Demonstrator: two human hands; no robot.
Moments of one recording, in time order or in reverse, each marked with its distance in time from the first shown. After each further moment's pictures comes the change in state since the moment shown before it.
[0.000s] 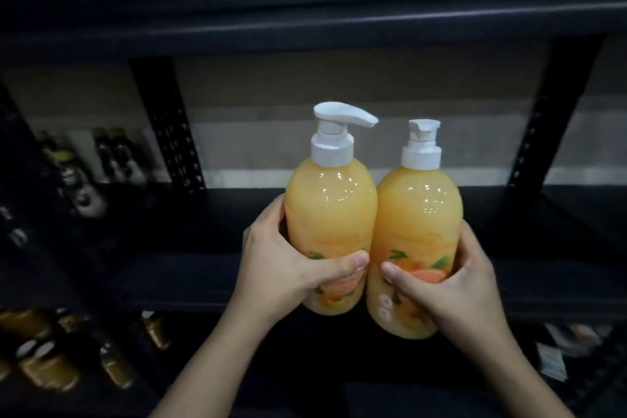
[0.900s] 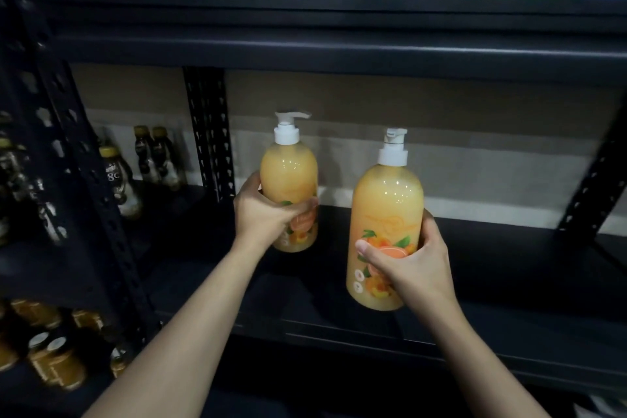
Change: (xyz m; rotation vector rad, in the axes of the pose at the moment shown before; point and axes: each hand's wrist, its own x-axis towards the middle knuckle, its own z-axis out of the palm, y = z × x) left_hand 0.130 -0.120 -0.075 0.067 0.405 -0.142; right_hand 0.075 -0.002 0.118 0.007 -0.077 0.017
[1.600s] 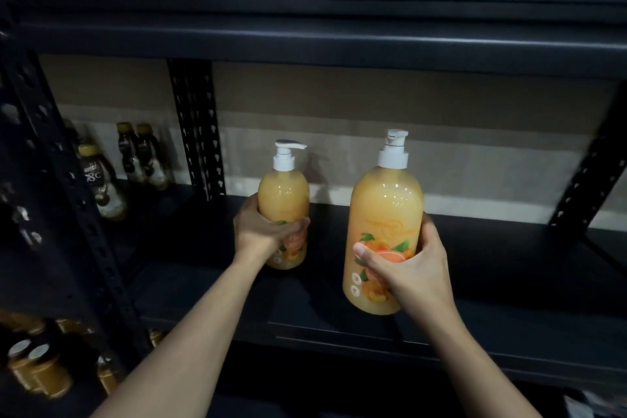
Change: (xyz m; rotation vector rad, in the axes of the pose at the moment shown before) left_hand 0.001 -0.043 0.024 0.052 -0.096 -0.117; right_hand 0.003 0.009 0.000 -0.034 0.032 0.030
